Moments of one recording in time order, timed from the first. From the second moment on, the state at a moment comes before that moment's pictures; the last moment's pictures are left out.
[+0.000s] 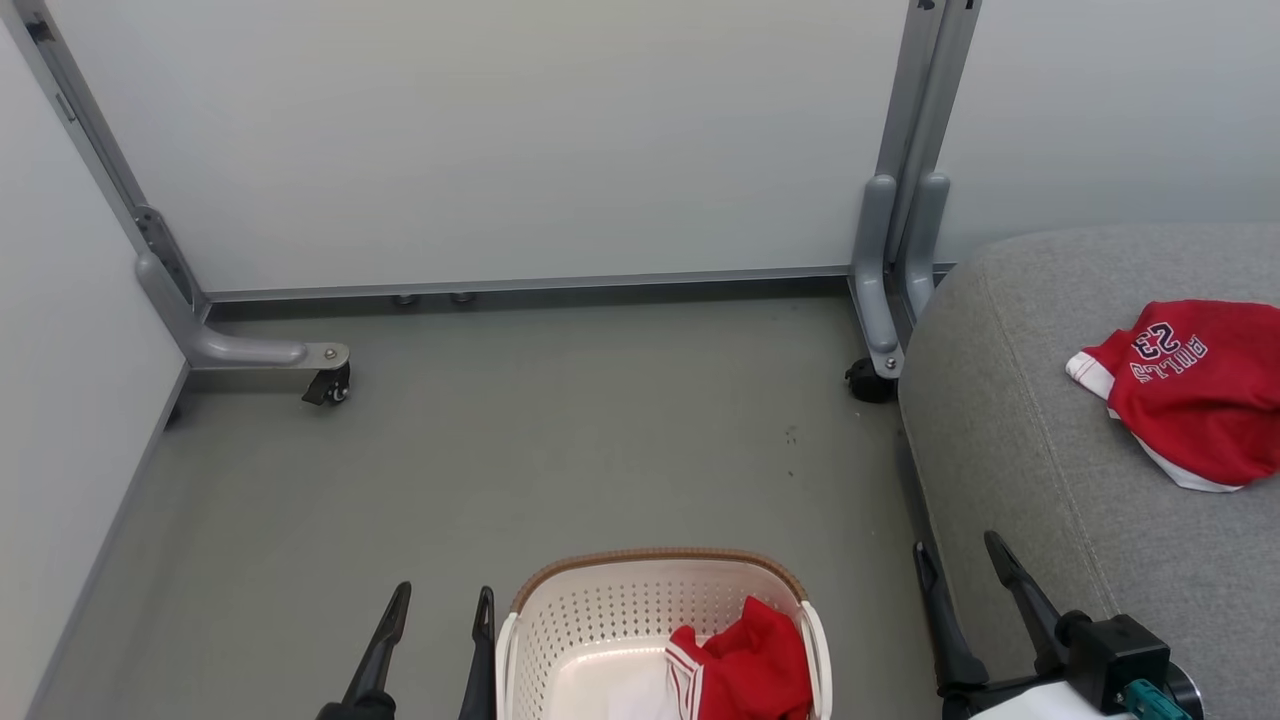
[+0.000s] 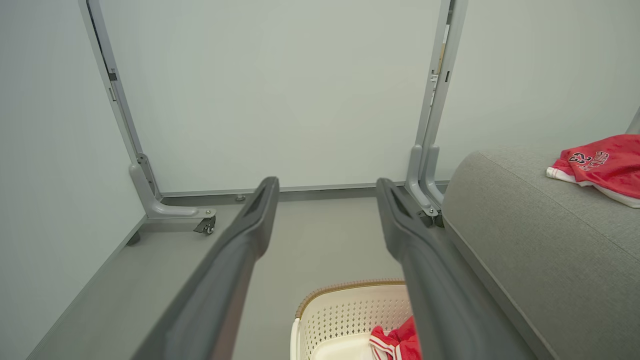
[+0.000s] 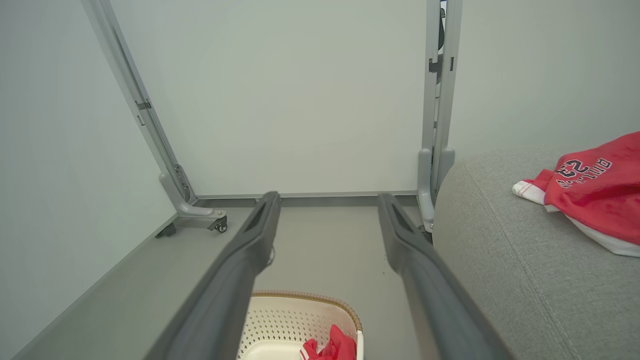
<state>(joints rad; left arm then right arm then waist) 0.21 0.05 -0.23 0.04 -0.12 0.00 -0.26 0.16 -0.05 0.10 0.09 0.17 0.13 -0.26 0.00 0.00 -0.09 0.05</state>
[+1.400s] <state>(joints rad) -0.27 0.07 -0.34 0.30 -0.12 -0.12 -0.26 -0.16 -0.09 -0.07 -0.05 0.14 0.13 -0.26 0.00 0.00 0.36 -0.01</state>
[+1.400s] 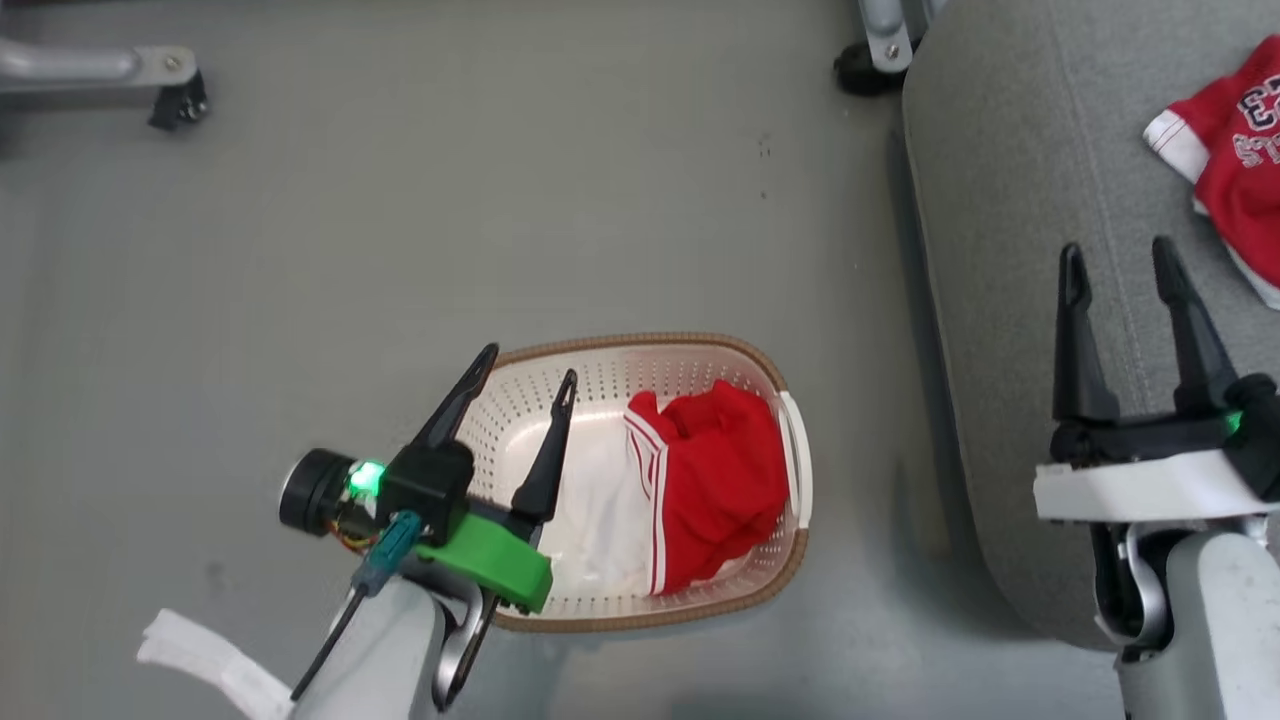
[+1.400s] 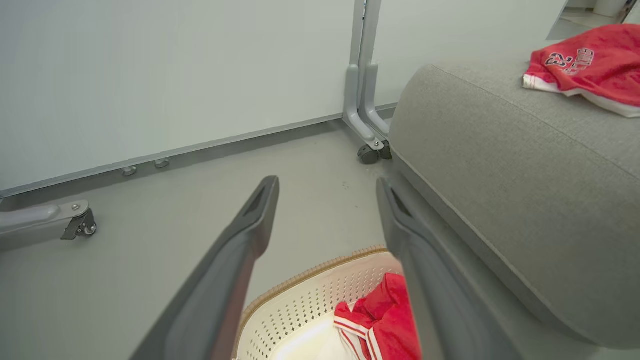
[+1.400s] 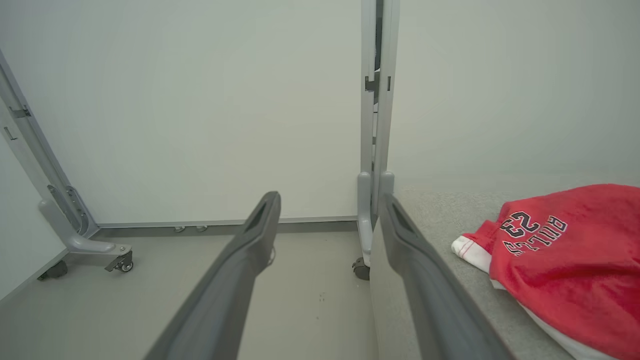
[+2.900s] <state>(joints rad) -1.04 0.12 -1.21 0.91 -0.03 -0.02 -0.26 -0.45 -0.05 -0.12 -0.42 0.11 0.13 -0.26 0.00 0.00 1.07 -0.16</state>
